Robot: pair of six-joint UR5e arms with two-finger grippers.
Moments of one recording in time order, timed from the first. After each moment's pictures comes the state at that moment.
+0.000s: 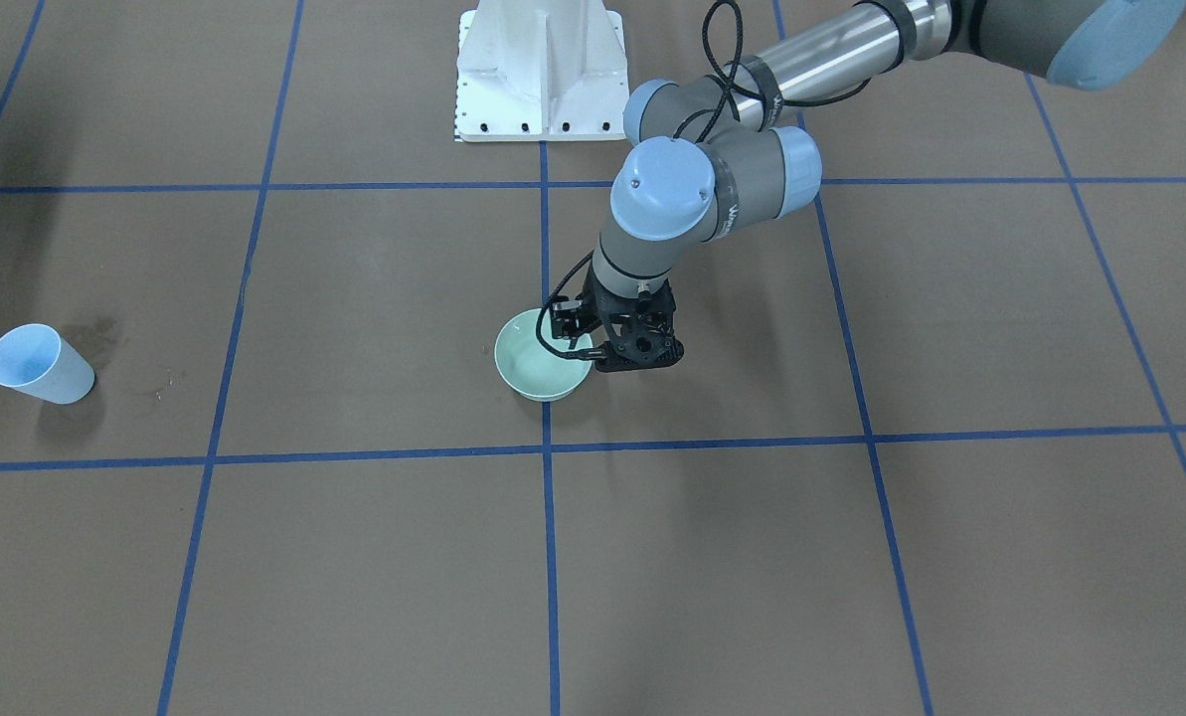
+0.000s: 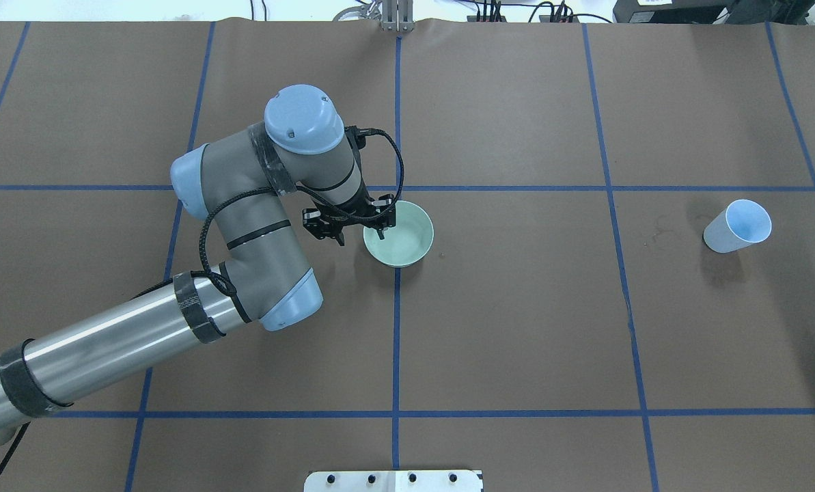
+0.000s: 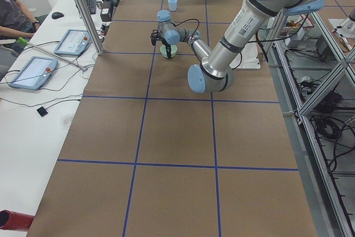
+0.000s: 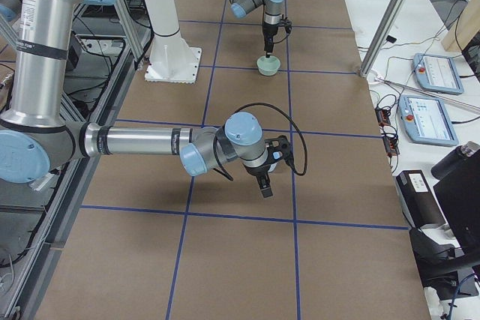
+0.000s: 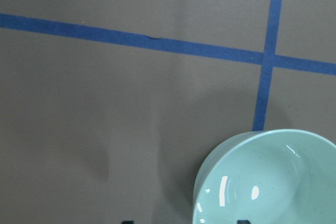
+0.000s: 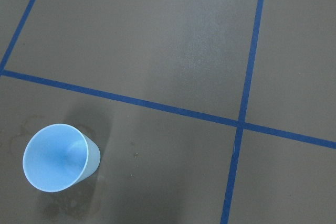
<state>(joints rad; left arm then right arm) -0.60 -2.40 -1.37 -1.78 -2.07 -1.30 1.48 -1.78 1.79 -1.16 2.34 0.07</state>
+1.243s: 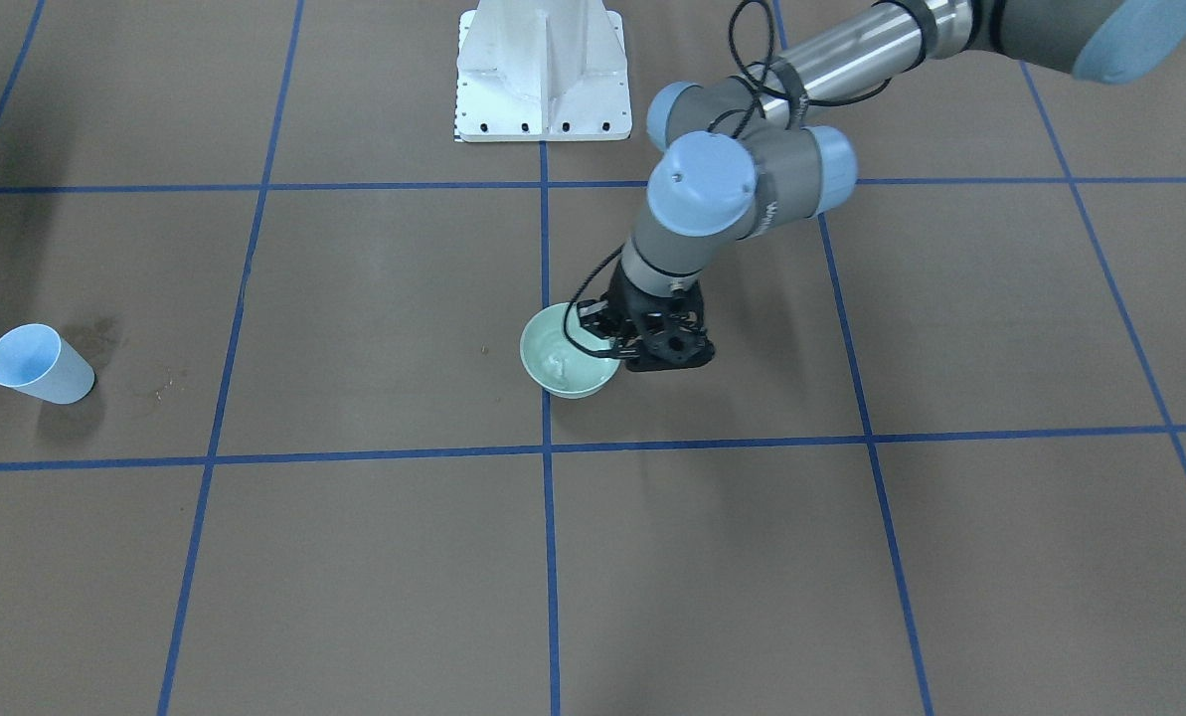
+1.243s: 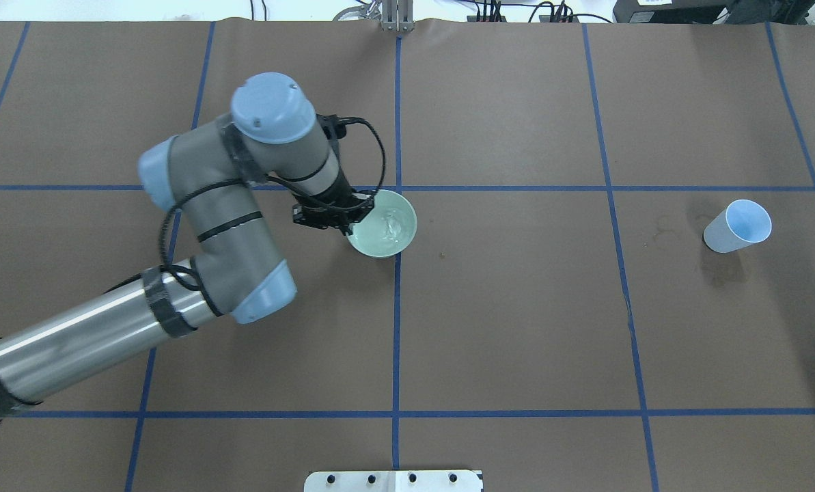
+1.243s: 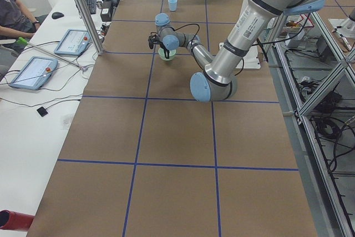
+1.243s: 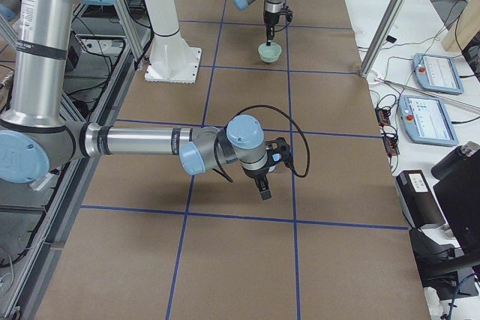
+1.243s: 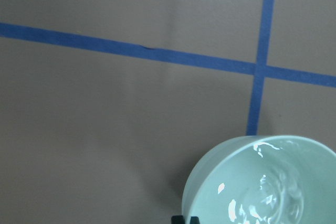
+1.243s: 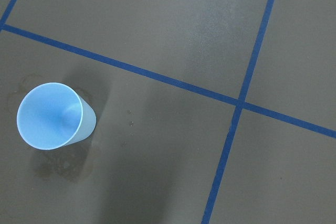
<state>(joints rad) -0.70 -2.16 -1.59 -1.79 -2.14 -1.19 1.49 -1.77 1.79 -1.21 2.37 0.01</state>
